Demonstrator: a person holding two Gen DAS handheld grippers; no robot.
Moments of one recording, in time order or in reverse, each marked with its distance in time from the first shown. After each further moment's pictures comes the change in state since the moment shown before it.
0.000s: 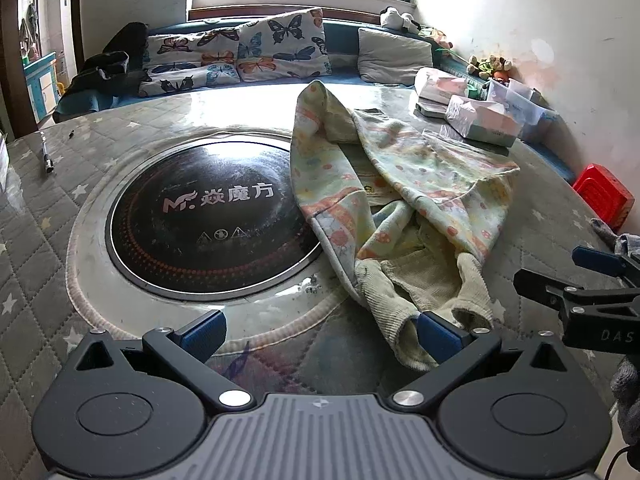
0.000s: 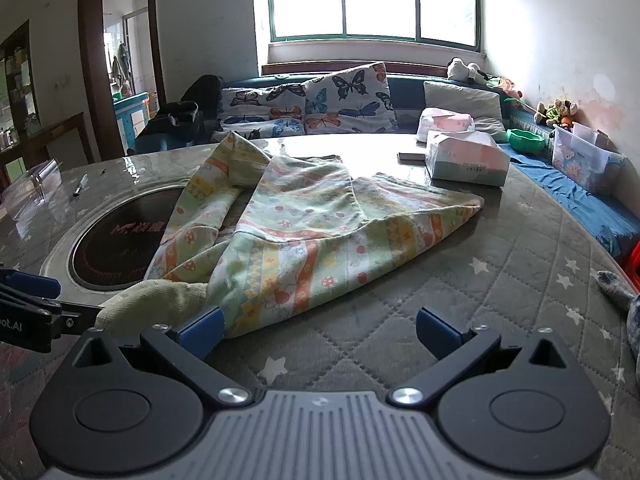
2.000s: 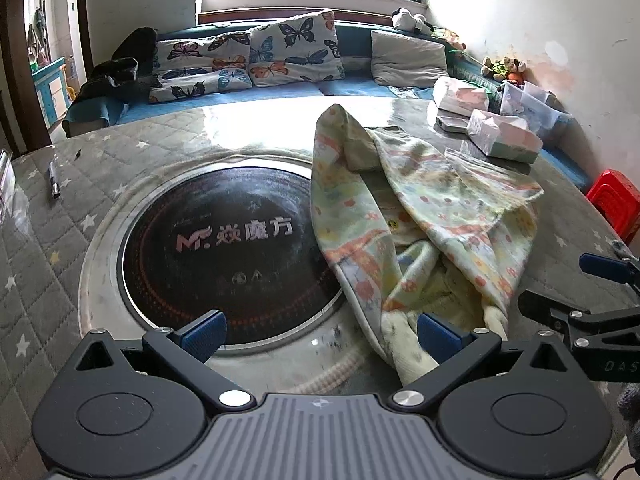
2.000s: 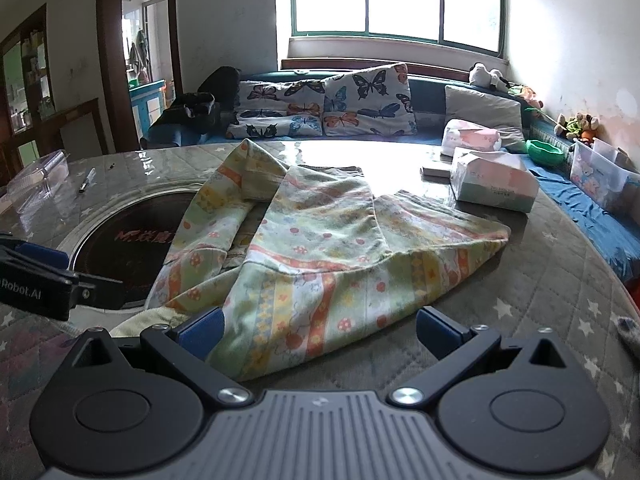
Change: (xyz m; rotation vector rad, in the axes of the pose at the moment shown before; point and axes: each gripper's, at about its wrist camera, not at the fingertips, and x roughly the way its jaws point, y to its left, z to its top) left arm 0.016 0.008 0.043 -0.001 -0.003 0.049; right arm 0.030 0.006 0.035 -0.063 0.019 0.047
